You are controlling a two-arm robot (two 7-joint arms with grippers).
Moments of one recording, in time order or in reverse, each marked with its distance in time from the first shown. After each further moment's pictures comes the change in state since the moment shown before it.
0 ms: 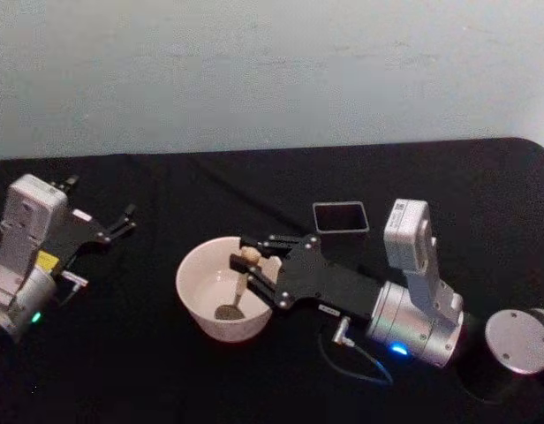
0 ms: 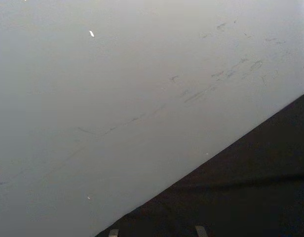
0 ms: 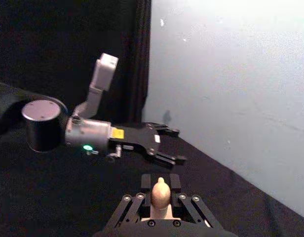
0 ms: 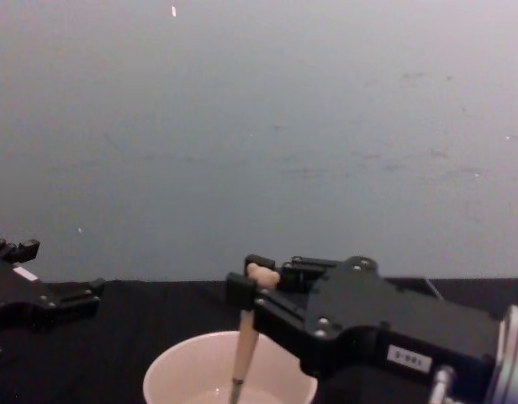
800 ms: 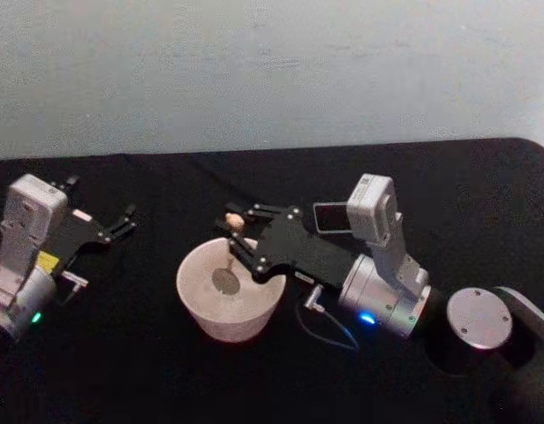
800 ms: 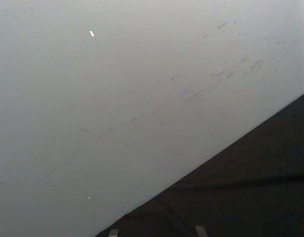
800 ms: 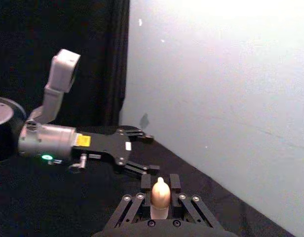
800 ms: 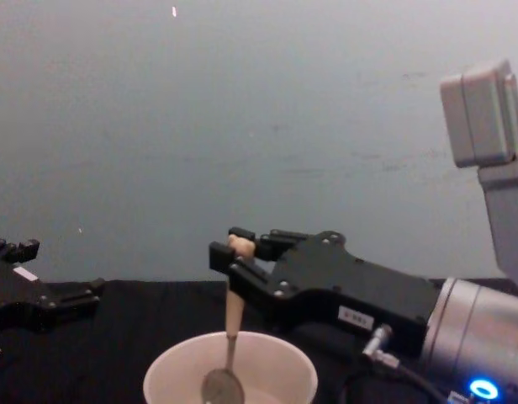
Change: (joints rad) left arm 0.000 0.000 0.000 0.000 0.000 0.000 0.000; right arm 0.092 -0.099 -0.014 0.129 -0.071 -0.033 -0.081
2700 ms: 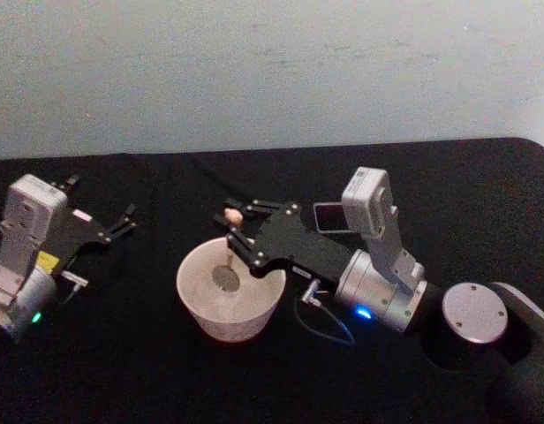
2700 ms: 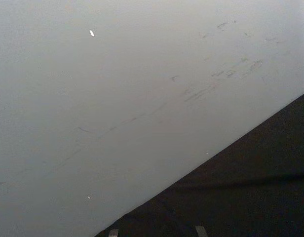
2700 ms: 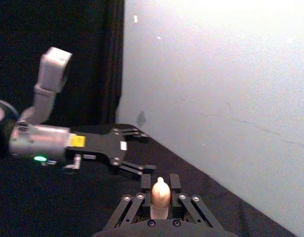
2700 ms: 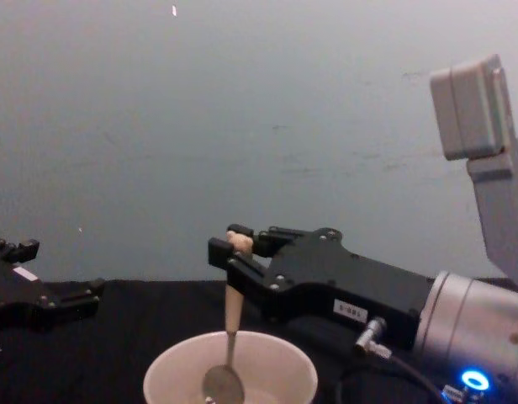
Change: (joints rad) left arm 0.000 0.000 0.000 0.000 0.000 0.000 0.000; right arm 0.011 -0.010 0.000 0.005 -0.004 0.024 -0.013
